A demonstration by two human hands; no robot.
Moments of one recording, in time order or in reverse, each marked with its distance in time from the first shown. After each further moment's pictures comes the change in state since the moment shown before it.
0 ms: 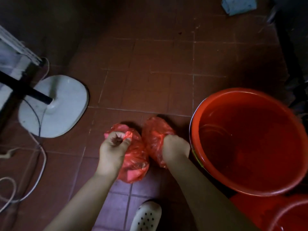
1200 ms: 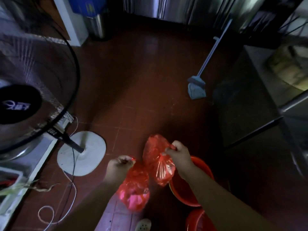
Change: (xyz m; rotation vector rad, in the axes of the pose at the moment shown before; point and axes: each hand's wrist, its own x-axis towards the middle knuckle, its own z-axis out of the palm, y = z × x) left_hand -0.107 0.478 -0.209 -0.010 -0.179 -0.037; right_hand -0.205 -0.194 -0.533 1.132 0.017 0.120
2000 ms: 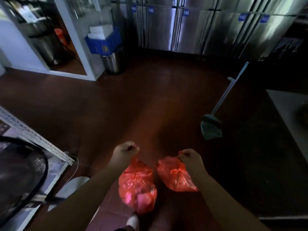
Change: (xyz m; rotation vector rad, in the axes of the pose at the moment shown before) left_hand 0.310 0.251 0.102 0.052 0.067 0.190; right_hand 0.332 -0.189 -0.078 -0.100 0.039 -0.088
